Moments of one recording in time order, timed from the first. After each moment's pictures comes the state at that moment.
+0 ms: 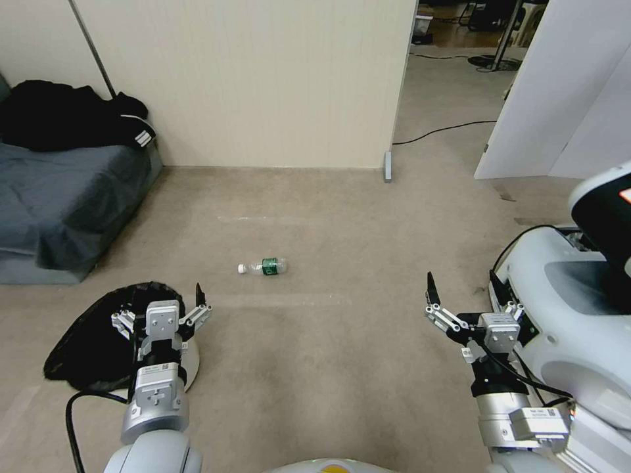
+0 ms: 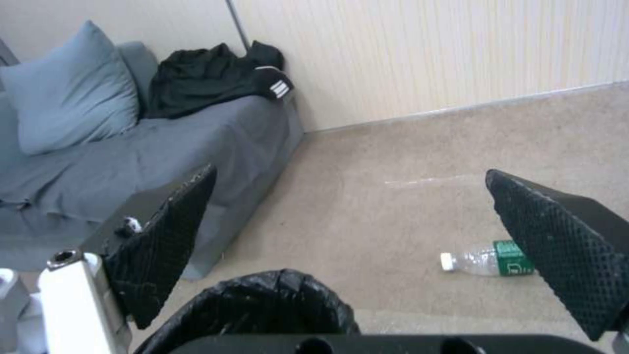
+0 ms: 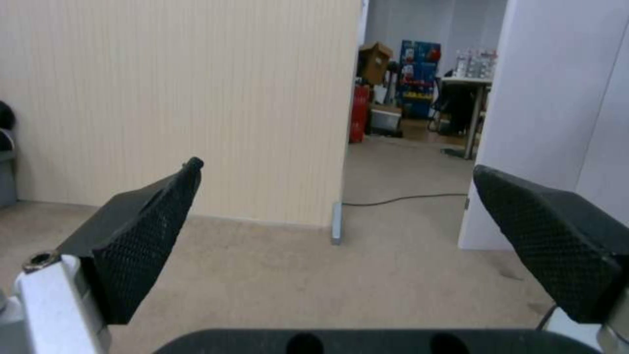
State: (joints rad) left arm 1.77 -1.54 -0.53 -2.41 0.26 0.31 -0.29; right arm -1.81 1.61 0.59 2.31 -0.06 0.21 -0.06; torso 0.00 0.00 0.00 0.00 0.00
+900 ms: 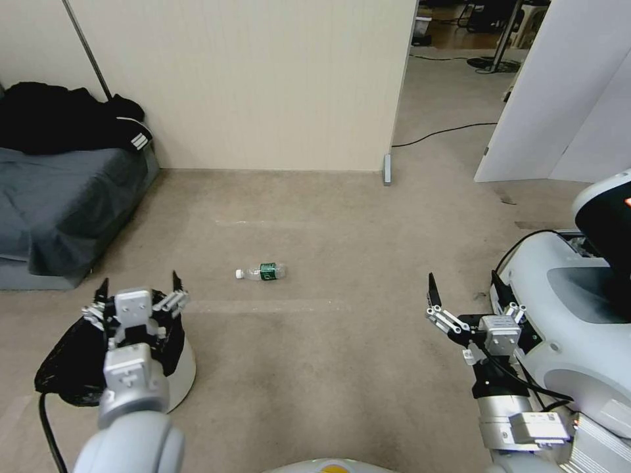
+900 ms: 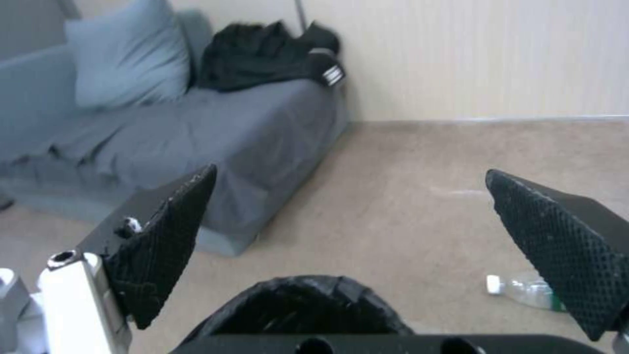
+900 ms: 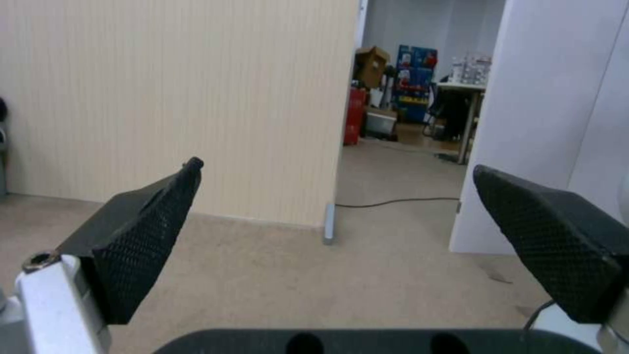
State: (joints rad) left arm 1.64 -1.51 -0.65 -2.45 0.07 0.50 -0.37; right arm -1.82 1.61 0.60 2.30 -0.08 0.23 -0.06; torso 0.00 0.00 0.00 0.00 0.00
